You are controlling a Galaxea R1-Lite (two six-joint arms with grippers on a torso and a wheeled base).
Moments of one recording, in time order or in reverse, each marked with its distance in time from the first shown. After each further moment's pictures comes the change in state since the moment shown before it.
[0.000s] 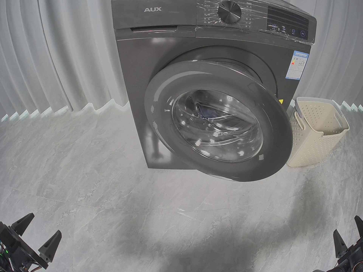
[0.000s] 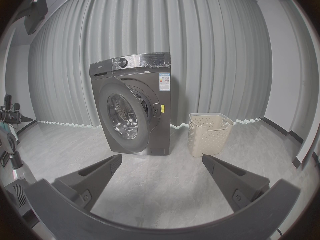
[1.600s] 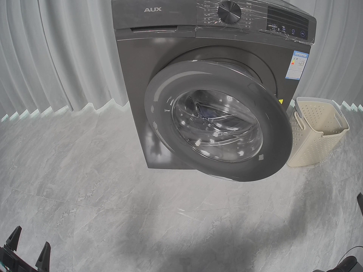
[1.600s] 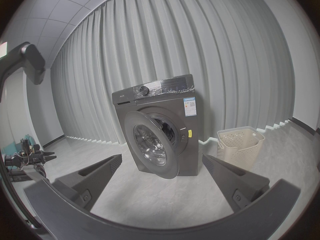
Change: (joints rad) left arm 0.292 -0.446 0.003 0.300 -0.108 0.079; right arm 0.073 0.330 -0.291 -0.159 0.187 0.100
